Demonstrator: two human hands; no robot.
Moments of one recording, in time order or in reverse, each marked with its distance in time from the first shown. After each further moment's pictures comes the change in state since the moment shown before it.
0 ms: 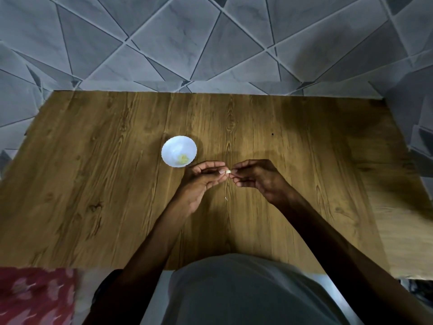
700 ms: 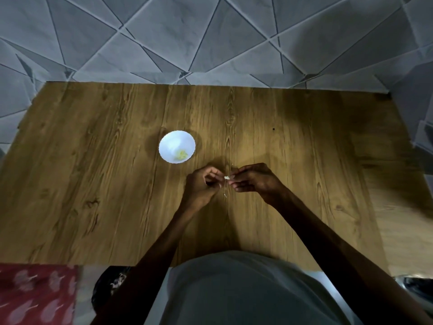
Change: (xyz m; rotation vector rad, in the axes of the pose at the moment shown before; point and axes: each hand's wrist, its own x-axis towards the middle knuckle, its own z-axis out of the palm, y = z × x) left_hand 0.014 -0.038 -0.013 0.828 0.100 0.264; right_hand 0.015 0.023 -0.002 -0.114 0.042 0.109
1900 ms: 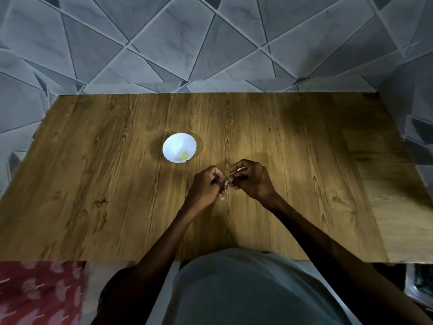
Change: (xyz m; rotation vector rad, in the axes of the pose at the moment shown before) left_hand -0.024 0.017 0.003 -0.028 -0.071 -0.076; right_hand -0.024 0.019 0.016 -0.459 0.202 -0.406
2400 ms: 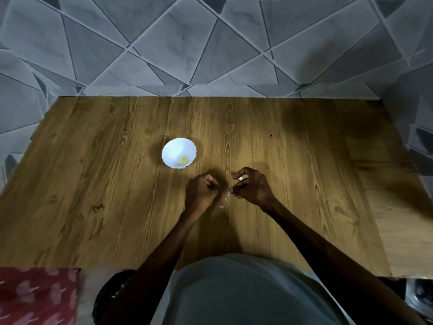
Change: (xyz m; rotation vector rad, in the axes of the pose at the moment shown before) left_hand 0.028 -0.026 0.005 0.256 0.156 -0.071; right_hand 0.019 0.016 0.001 0.049 -0.047 0.192
